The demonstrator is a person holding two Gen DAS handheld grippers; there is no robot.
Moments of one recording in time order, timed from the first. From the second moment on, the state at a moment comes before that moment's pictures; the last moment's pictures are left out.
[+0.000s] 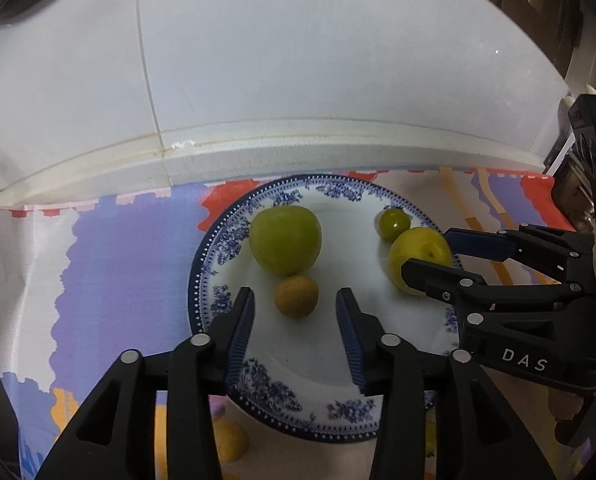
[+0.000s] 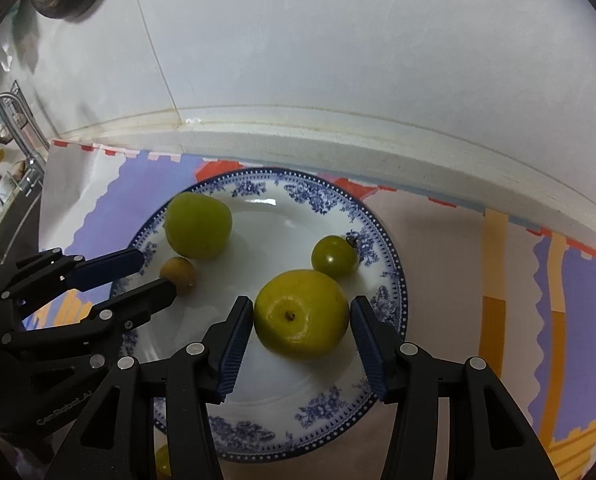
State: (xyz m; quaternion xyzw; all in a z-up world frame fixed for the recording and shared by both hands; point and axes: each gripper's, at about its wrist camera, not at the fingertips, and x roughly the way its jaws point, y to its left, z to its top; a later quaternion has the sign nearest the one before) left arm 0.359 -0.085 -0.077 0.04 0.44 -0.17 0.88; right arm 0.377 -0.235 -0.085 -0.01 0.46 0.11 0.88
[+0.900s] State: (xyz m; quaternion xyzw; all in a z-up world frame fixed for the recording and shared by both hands) left arm 0.220 -0.069 0.003 0.06 0.32 -0.15 0.93; right arm 0.232 -0.254 0.003 -0.02 0.31 0.00 0.95
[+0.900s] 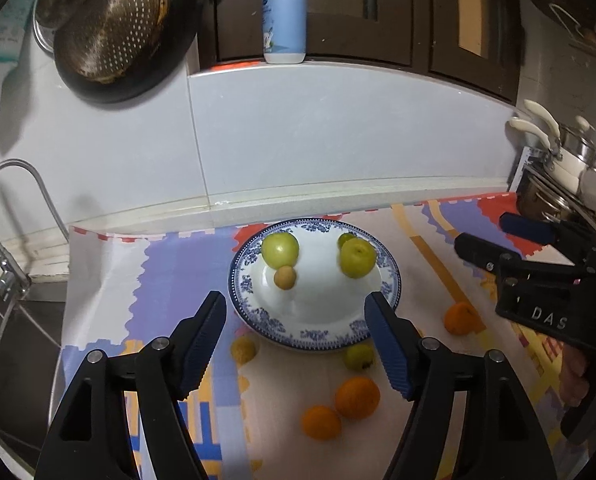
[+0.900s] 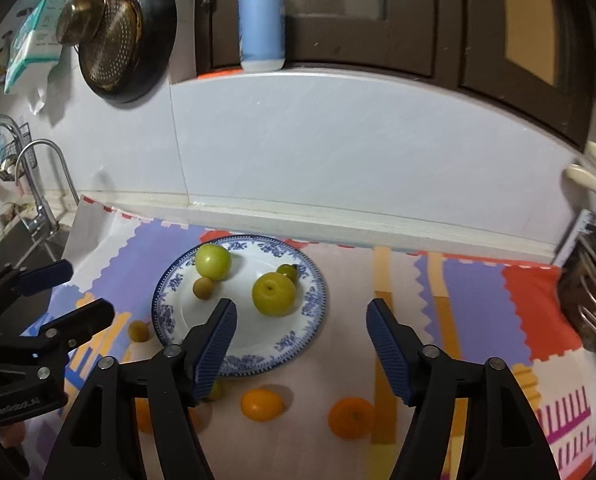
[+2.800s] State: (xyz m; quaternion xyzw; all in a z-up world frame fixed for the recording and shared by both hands) left arm 0.187 -0.078 -0.104 0.09 0.42 -0.11 0.90; right arm 0.208 -0.280 -0.102 -0.02 0.39 -0.06 0.92
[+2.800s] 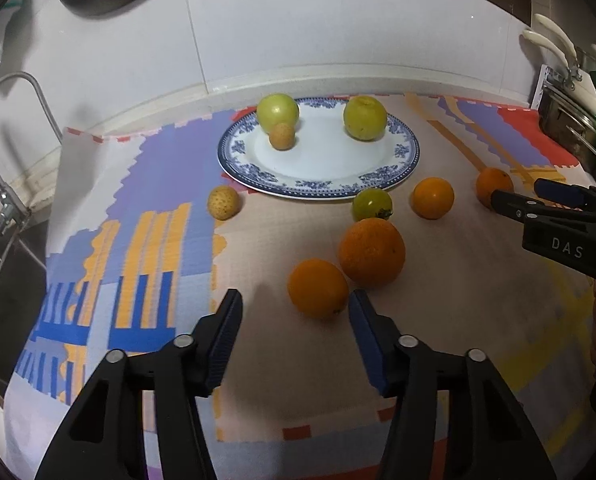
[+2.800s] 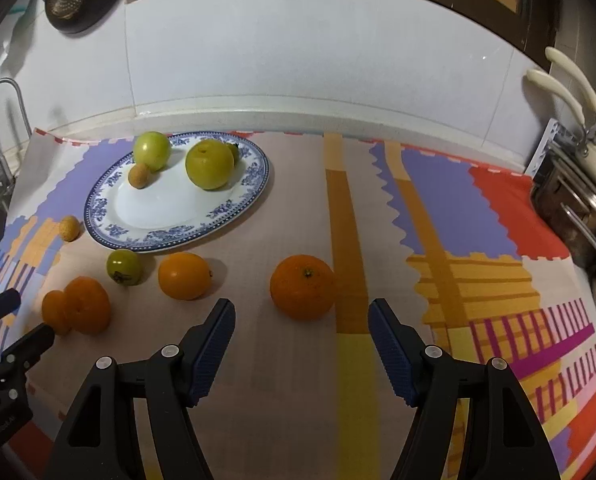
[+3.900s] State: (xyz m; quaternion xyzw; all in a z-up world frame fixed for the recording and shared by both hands) left arm 0.194 -0.081 -0.103 0.07 0.42 -0.13 0.90; right arm 0.224 -0.280 -0.108 -0.01 0.41 -0.04 0.91
